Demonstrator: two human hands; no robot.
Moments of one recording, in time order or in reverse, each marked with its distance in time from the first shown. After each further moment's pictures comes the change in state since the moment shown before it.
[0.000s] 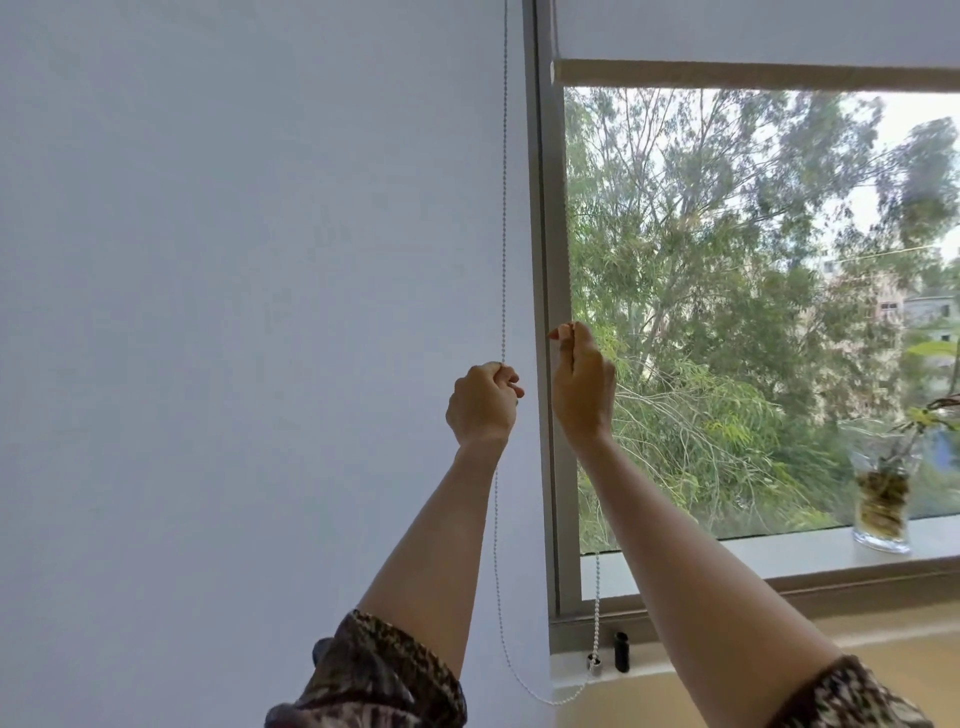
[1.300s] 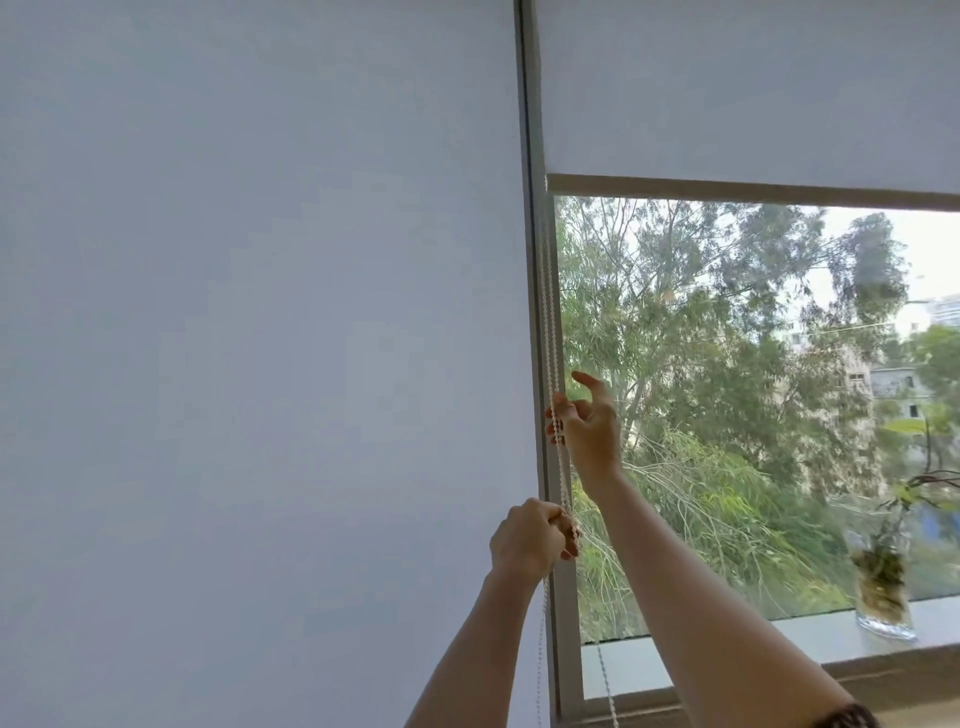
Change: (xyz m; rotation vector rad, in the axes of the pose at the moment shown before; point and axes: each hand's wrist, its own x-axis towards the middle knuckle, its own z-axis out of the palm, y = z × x) left_hand -0.052 -0.002 0.015 0.083 -0.492 0.069; right_hand 0.036 -0.008 -0.009 0.381 -0.168 0.322
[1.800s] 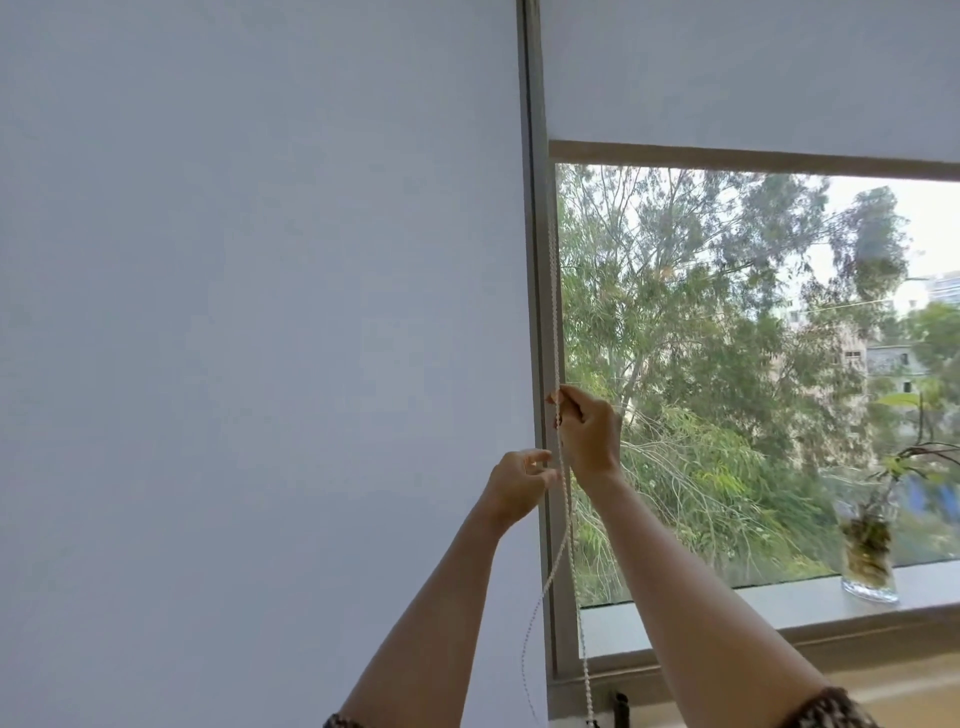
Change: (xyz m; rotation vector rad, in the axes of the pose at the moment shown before) left_hand 0.010 -0.007 -0.027 -0.386 -0.106 0.012; right_hand -0.019 0.023 -0.002 -0.296 0.071 -0.152
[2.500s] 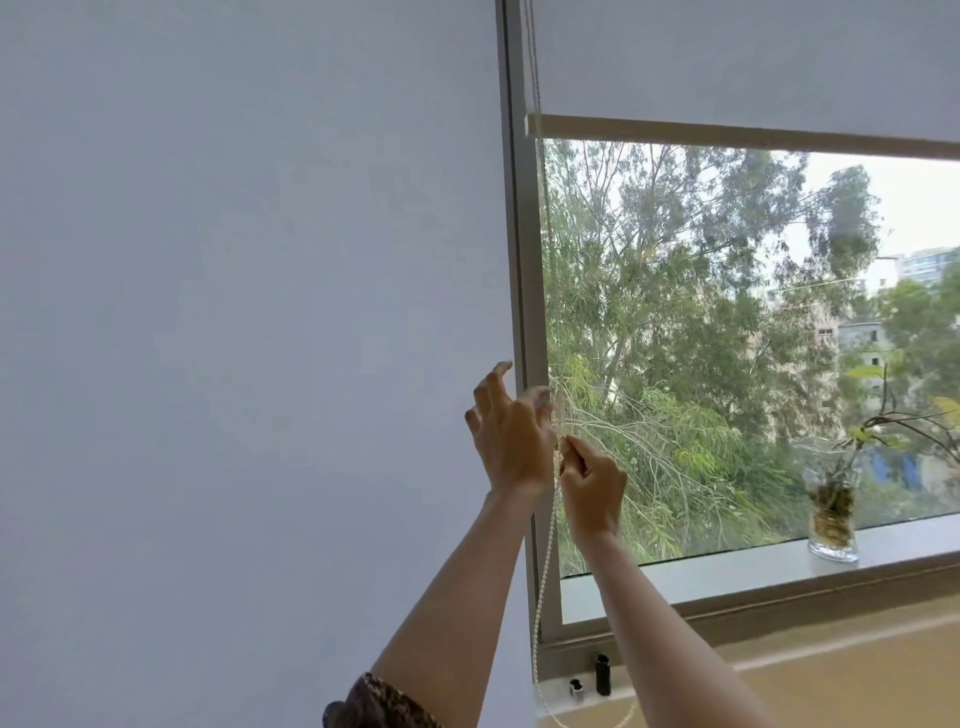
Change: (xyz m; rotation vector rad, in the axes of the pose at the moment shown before) left_hand -0.002 0.030 0.030 0.503 0.679 0.321; right_hand -0.074 0.050 -0.016 -0.111 0.152 0.043
